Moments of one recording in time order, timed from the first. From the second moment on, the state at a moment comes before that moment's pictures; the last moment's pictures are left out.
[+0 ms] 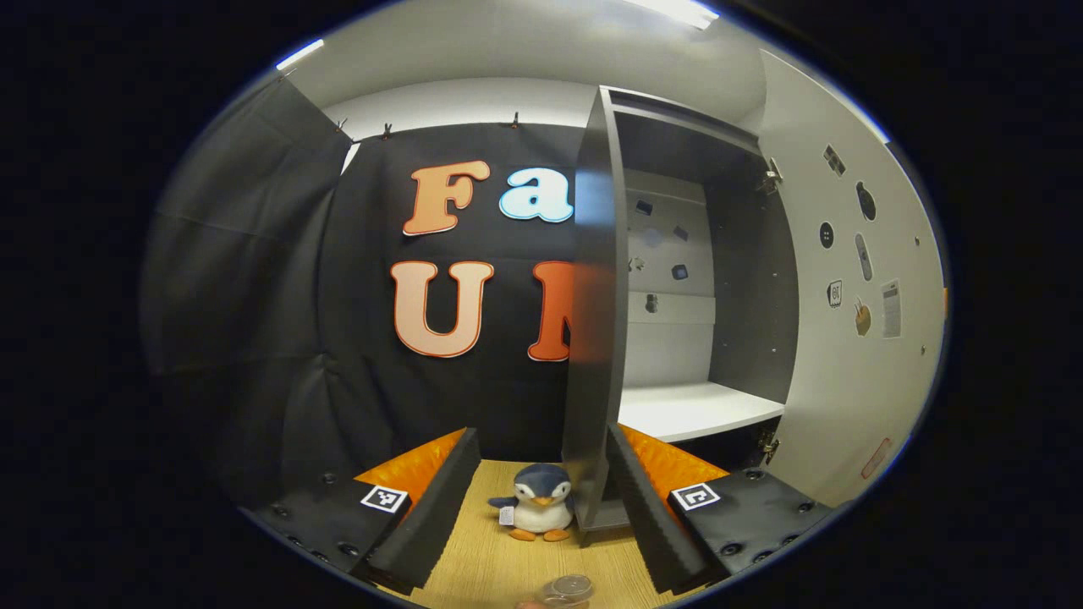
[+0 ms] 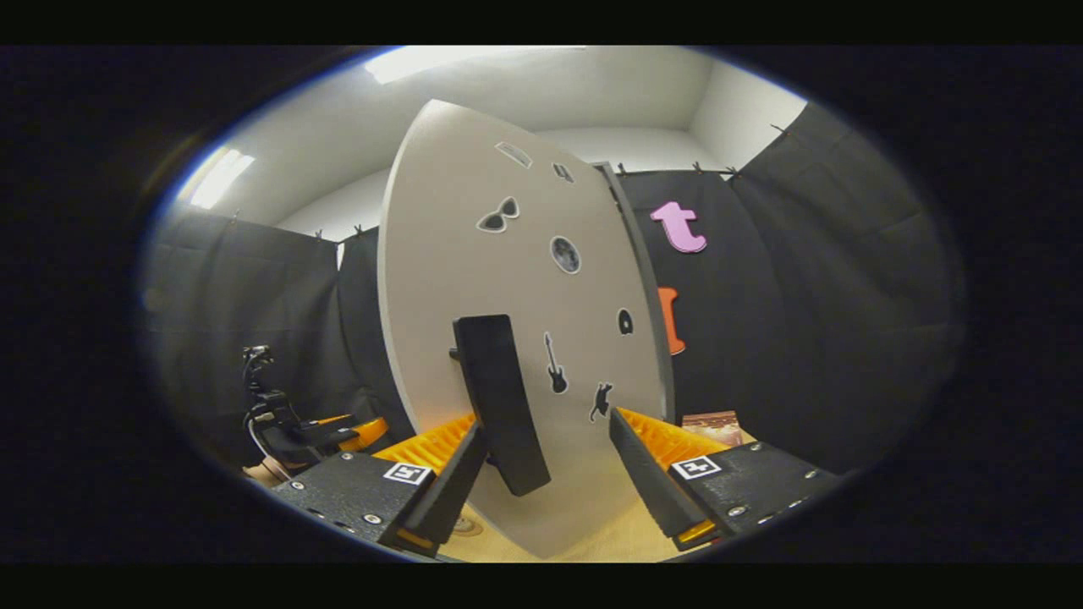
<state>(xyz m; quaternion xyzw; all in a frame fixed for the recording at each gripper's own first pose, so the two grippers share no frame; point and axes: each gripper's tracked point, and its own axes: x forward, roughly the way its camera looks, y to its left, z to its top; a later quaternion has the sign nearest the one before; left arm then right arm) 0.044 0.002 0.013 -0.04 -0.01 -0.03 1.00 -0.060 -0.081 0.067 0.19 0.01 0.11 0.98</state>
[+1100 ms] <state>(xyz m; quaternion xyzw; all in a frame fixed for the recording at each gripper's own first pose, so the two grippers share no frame) 0.070 0.108 0.004 -0.05 -0.01 0.02 1.00 0.056 0.062 0.064 0.09 0.01 0.15 0.98</state>
